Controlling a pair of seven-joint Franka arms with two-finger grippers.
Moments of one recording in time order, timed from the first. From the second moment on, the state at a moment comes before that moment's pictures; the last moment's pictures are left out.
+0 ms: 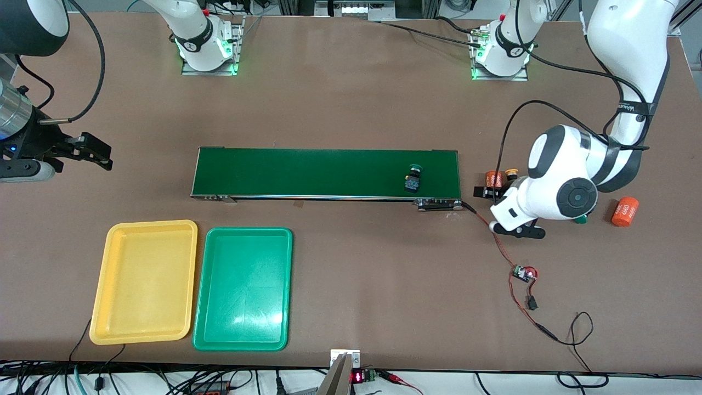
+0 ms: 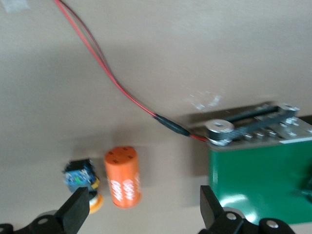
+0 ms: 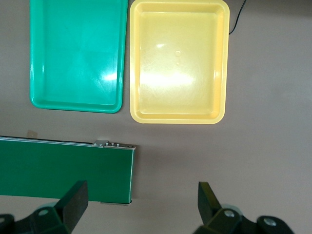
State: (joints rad) left arm 0.17 0.50 -0.36 -1.76 0.06 1.92 -0.12; right arm 0.12 0.12 -0.08 -1.54 -0.03 1.71 -0.02
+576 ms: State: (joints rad) left arm 0.38 0.50 -0.36 -1.85 0.06 2.06 -0.01; right arm 0.12 0.12 -0.08 -1.54 -0.03 1.71 -0.02
